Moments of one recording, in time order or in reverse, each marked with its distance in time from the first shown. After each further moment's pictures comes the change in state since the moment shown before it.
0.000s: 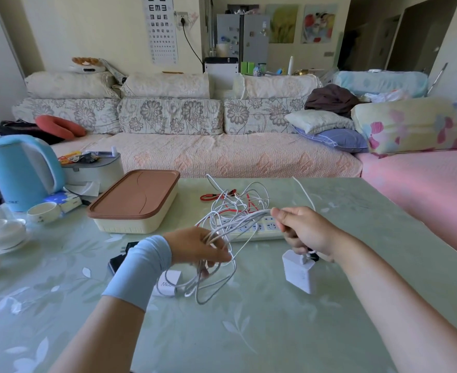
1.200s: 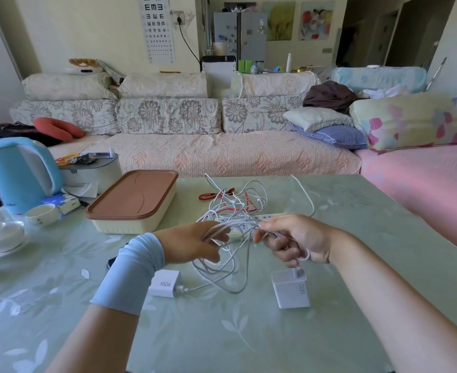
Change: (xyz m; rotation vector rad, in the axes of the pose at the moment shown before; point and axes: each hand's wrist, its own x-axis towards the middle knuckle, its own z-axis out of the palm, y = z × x) left_hand -0.008 0.015 0.000 0.080 0.031 0.061; right_hand -0.005 -0.008 0.006 0.132 -0.393 0.196
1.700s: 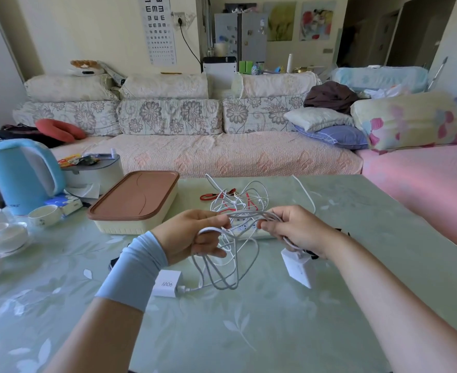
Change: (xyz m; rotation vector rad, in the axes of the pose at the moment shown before) left_hand -0.005 0.015 0.003 -0.776 0.007 0.058; right_hand 0.011 0.007 -0.005 -0.314 0.373 -0.263
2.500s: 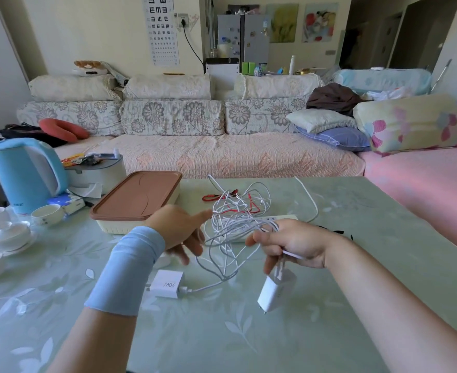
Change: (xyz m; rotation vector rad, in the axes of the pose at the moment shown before) left_hand -0.019 0.028 -0.001 0.756 0.517 -0.353; right_hand -0.007 -0.007 0.014 0.257 -0.344 0.219
